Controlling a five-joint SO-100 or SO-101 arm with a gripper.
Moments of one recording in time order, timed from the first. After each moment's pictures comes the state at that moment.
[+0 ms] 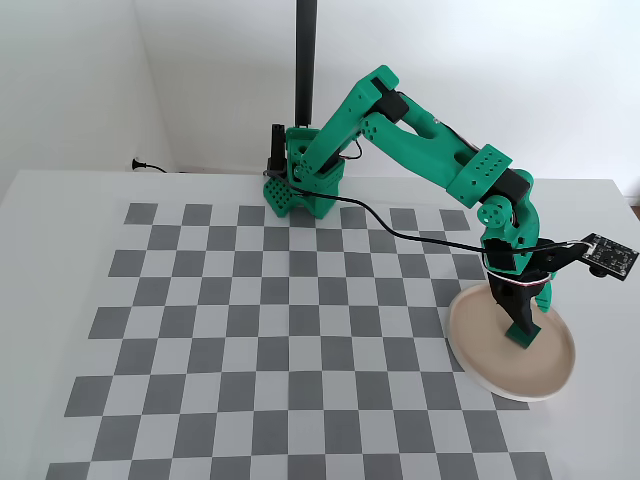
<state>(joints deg) -50.9 68.4 73.9 48.0 -87.5</state>
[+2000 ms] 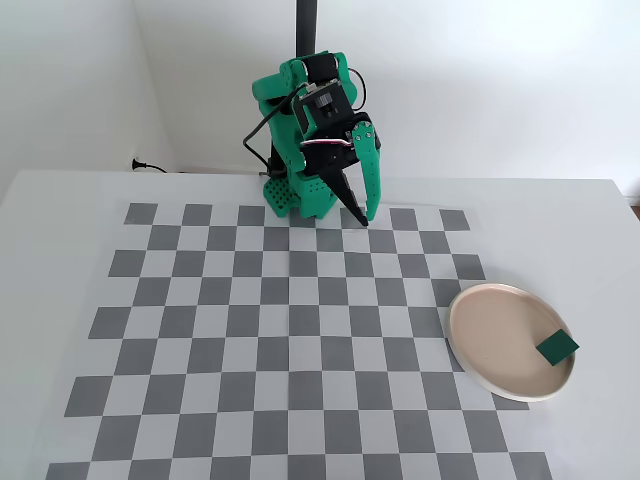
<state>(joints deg) -23.9 186.6 146.6 63.8 -56.2</state>
